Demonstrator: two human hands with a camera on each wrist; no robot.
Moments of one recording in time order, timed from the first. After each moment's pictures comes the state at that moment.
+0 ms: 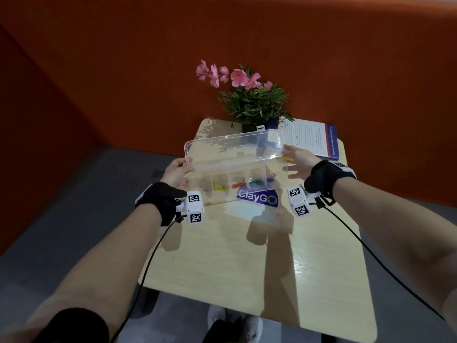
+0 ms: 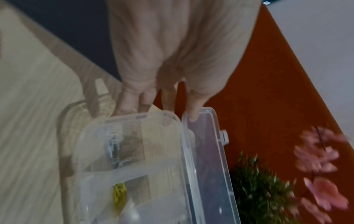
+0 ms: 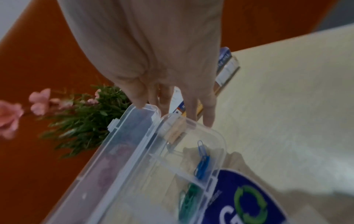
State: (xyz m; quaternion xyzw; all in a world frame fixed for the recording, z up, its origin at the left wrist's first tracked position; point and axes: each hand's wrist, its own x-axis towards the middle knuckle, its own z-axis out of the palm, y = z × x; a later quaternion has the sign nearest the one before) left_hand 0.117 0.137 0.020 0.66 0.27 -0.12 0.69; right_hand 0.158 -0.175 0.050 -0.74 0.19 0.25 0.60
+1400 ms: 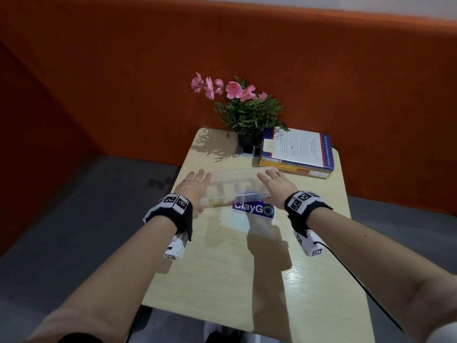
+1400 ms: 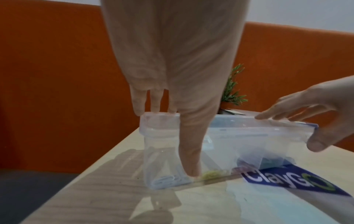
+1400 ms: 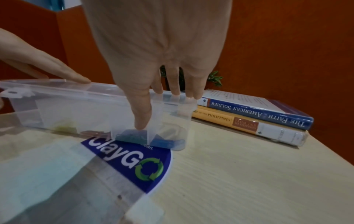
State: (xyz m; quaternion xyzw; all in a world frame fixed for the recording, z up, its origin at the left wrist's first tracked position) left_hand 0.124 0.099 0.016 0.96 -0.09 -0.27 -0.03; right_hand 0.131 -0.148 0.018 -0.98 -0.13 0.17 0.02
